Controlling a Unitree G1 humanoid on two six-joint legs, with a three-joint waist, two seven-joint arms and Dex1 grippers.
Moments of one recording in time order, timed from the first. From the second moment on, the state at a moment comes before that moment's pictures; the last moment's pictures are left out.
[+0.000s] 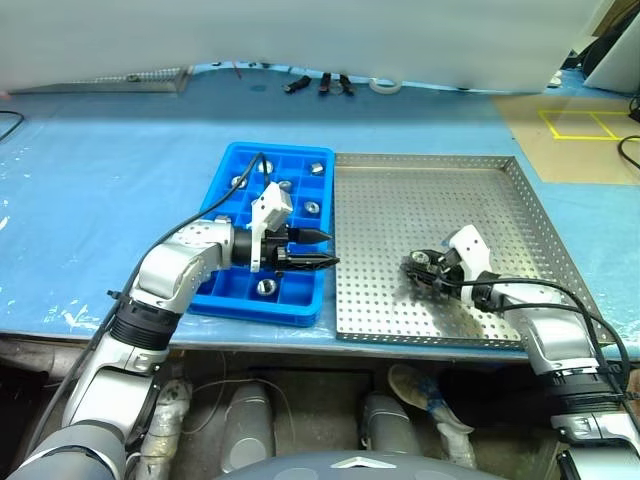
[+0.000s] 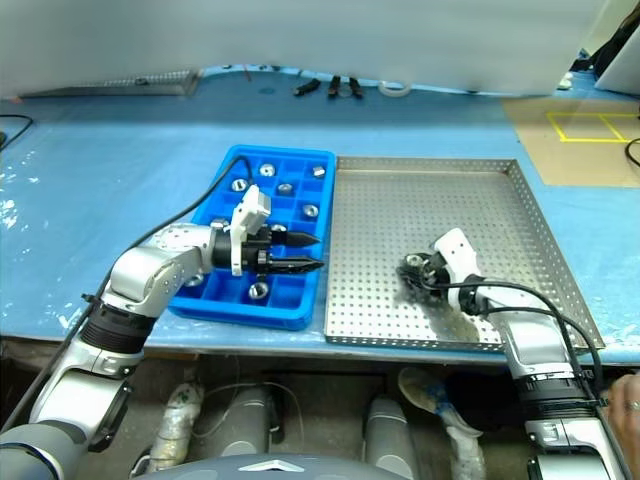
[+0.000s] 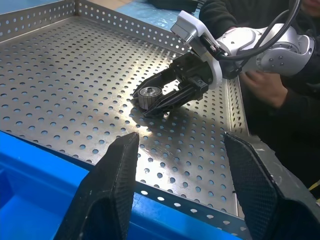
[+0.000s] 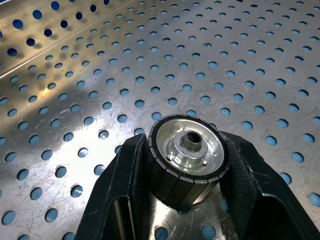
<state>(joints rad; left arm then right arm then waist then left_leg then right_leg) -0.58 0.46 -0.19 -0.02 -0.50 0.62 -1.09 -0.21 -0.60 -0.02 0.04 0.24 0.41 0.76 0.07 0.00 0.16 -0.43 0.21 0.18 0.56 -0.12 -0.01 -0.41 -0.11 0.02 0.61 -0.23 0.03</state>
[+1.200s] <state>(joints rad) -0.16 0.61 0.12 -0.41 -0.63 0.74 -0.81 -0.61 -0.43 0.28 0.07 0.24 0.43 1.01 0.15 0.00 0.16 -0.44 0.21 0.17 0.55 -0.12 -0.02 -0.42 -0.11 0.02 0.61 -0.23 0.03</state>
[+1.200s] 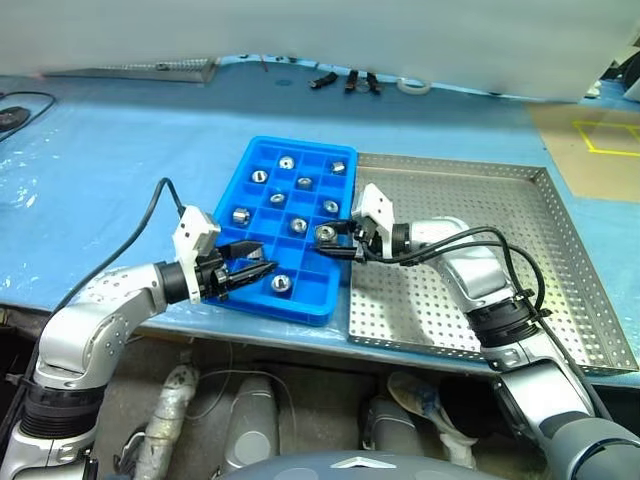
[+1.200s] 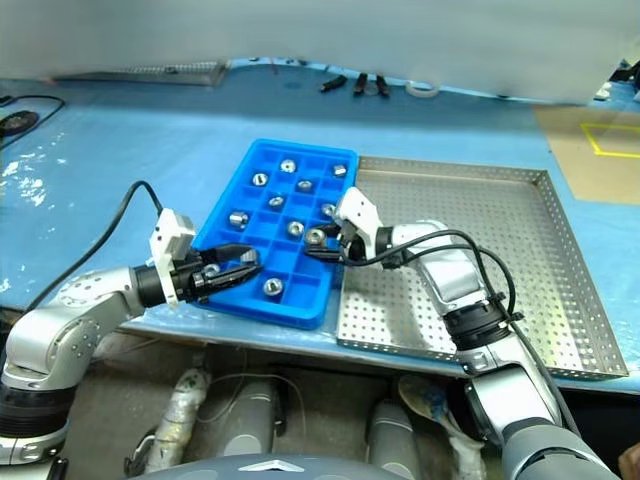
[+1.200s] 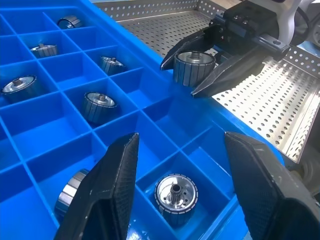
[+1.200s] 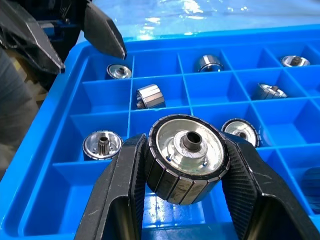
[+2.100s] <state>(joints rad) -0.45 0.49 -0.03 -0.12 -0.53 0.61 -0.84 -0.47 -0.50 0.00 -0.14 0.32 0.59 0.82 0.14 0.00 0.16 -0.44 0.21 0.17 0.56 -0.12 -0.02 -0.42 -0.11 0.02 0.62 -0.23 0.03</state>
